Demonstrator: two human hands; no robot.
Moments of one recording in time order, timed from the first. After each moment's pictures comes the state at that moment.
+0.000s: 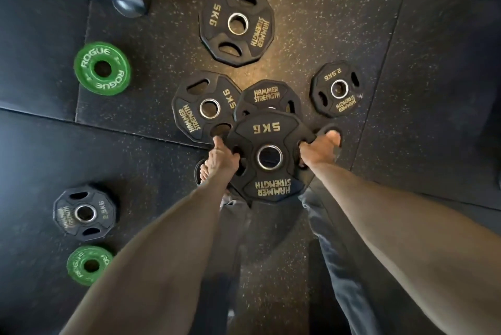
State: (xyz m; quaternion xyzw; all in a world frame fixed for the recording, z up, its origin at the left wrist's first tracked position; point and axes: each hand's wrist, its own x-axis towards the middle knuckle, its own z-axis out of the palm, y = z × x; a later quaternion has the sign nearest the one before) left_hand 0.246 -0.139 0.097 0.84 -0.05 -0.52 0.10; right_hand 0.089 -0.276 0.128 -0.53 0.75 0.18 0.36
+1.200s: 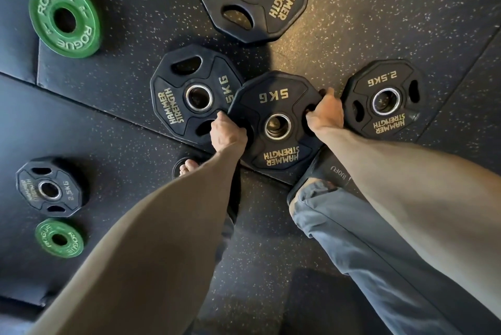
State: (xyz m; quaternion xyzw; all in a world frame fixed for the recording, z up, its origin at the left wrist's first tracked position) left_hand 0.239 -0.242 -0.049 0.90 0.10 -0.43 0.04; right_hand 0.120 -0.404 -0.081 -0.67 0.63 0.26 0.30
